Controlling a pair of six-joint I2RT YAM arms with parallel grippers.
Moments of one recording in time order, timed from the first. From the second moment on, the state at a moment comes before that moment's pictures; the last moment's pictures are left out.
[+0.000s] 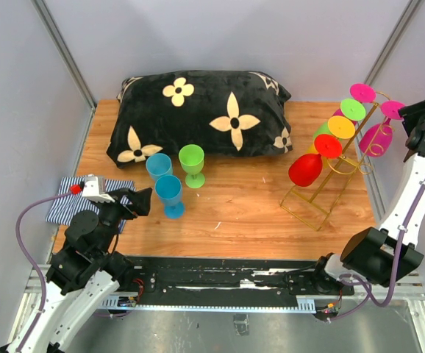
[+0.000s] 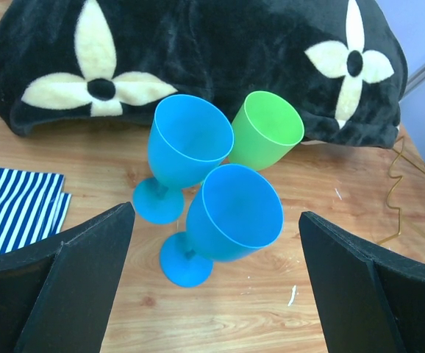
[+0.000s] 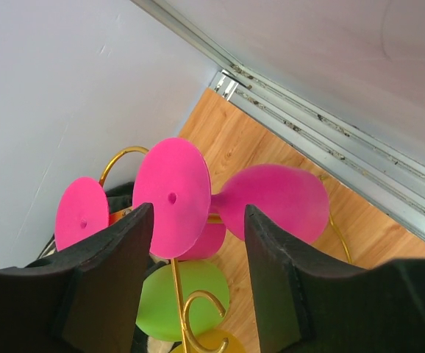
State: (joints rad) left arm -0.54 0.18 0.60 -0.50 -0.37 -0.43; right arm -0.58 1.36 1.59 -0.60 -0.07 0.71
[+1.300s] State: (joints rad) left arm -0.54 0.18 0.59 -0.50 -0.37 -0.43; right arm -0.52 1.40 1.61 -0.58 -0.03 0.69
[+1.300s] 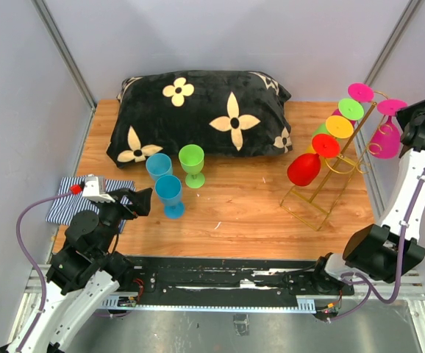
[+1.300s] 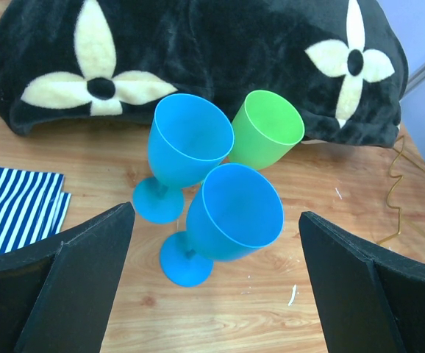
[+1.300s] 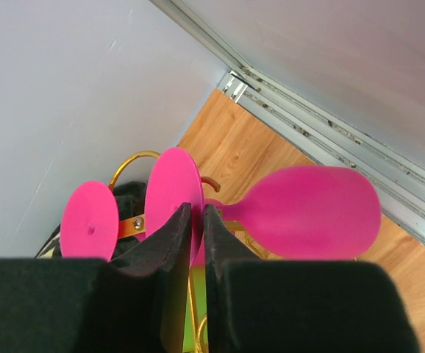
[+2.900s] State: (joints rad) left arm -0.54 0.18 0.59 -0.50 -0.37 -0.43; right arm -0.40 1.33 1.59 -0.51 0.34 0.52
